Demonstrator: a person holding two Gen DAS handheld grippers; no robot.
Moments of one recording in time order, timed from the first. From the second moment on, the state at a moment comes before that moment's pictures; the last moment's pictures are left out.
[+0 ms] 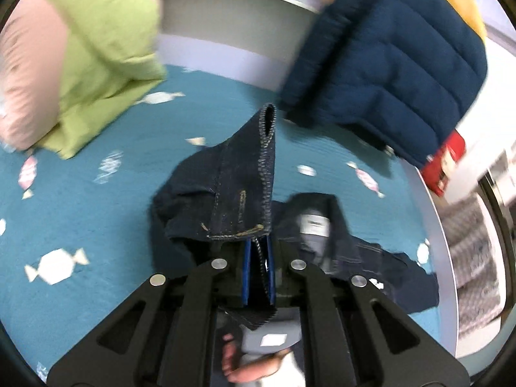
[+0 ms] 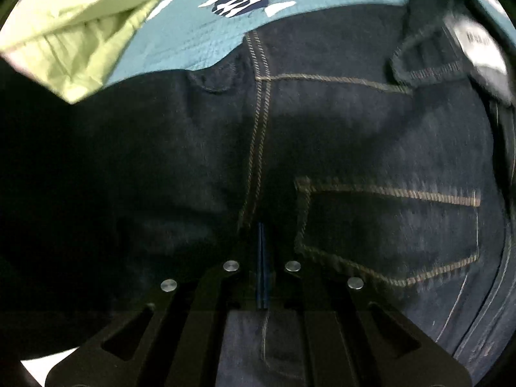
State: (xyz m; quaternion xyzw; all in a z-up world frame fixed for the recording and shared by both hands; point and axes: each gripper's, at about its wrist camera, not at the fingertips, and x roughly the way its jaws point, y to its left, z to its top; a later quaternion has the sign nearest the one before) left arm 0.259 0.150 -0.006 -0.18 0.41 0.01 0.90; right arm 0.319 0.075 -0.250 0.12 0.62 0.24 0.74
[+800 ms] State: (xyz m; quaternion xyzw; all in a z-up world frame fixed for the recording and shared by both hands) left arm 0.325 -0.115 -0.199 0.02 0.57 -0.10 0.82; right arm 0.244 -0.264 -0.214 0.30 0.52 0.00 0.80
